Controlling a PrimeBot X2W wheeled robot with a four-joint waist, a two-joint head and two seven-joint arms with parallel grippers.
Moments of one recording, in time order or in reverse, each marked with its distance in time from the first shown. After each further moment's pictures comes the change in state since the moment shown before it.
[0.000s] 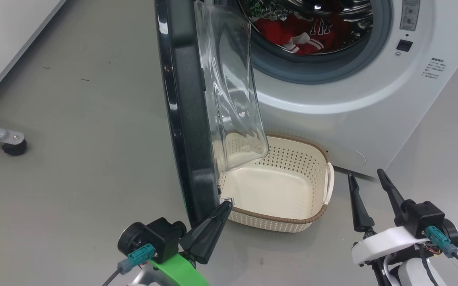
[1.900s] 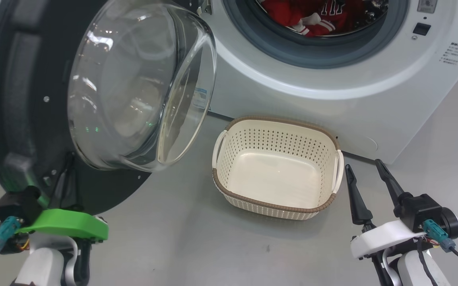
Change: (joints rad) left arm -0.100 0.036 0.431 0.276 -0.102 0.163 -0.197; right arm -0.024 0.007 -0.010 -0.017 -0.064 0.018 0.000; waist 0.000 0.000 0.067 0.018
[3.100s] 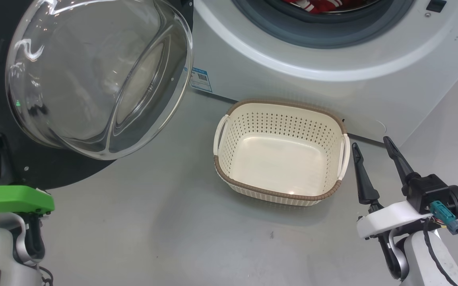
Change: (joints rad) left arm -0.142 0.029 0.216 0.179 0.005 -0.018 -0.026; right arm -0.077 -0.021 -0.020 -0.003 -0.036 0.009 0.000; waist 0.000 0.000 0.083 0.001
